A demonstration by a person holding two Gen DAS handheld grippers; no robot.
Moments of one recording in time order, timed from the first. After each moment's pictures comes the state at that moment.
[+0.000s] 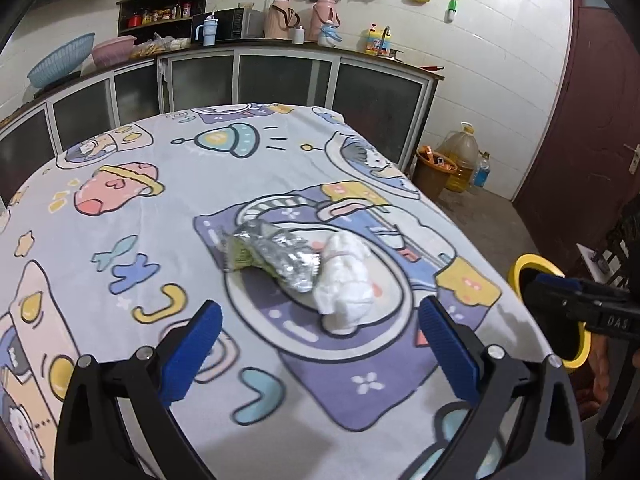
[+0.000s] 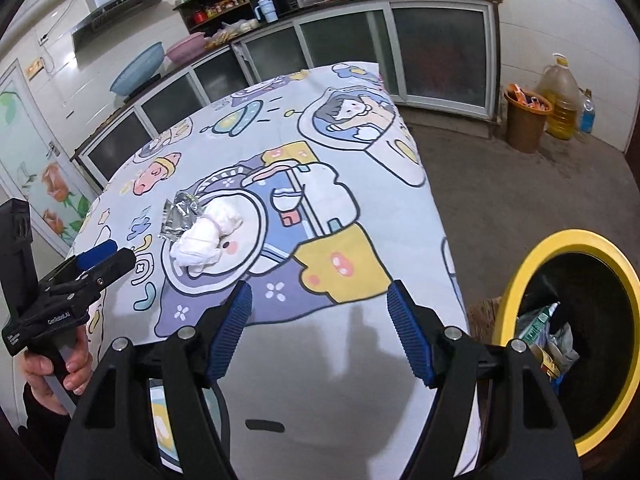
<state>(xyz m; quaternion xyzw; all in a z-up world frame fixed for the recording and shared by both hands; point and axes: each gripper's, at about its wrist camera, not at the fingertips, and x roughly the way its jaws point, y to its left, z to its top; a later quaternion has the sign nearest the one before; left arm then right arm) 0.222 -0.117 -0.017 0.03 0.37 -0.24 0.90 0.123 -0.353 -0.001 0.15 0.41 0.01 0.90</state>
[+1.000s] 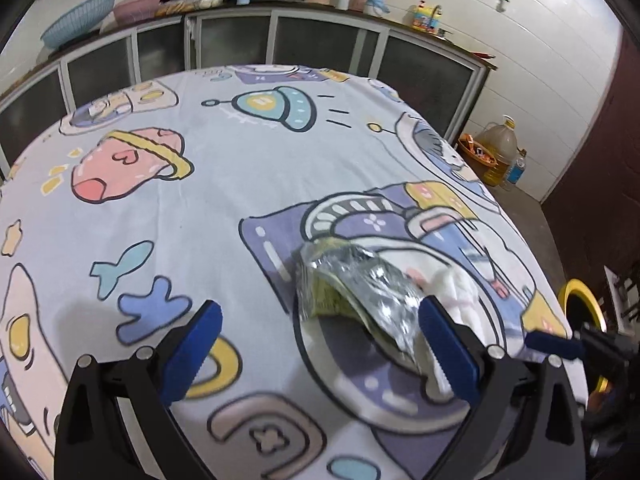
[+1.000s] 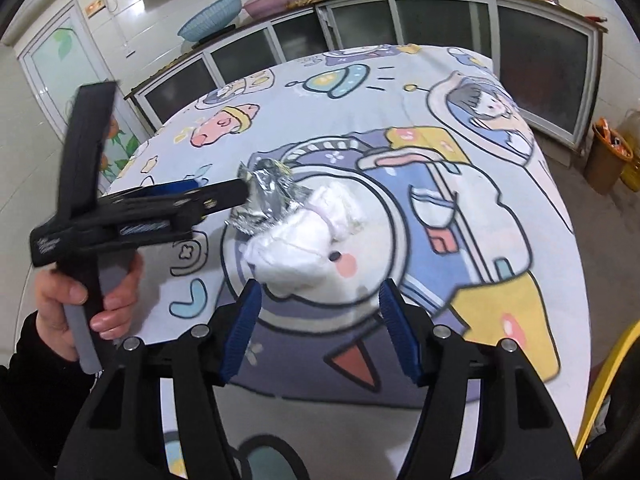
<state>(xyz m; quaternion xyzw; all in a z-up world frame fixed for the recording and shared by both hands) 0.324 -0.100 -0.048 0.00 0.44 -0.19 0.88 0.208 -0.258 -0.026 0.09 0.43 0.15 0.88</state>
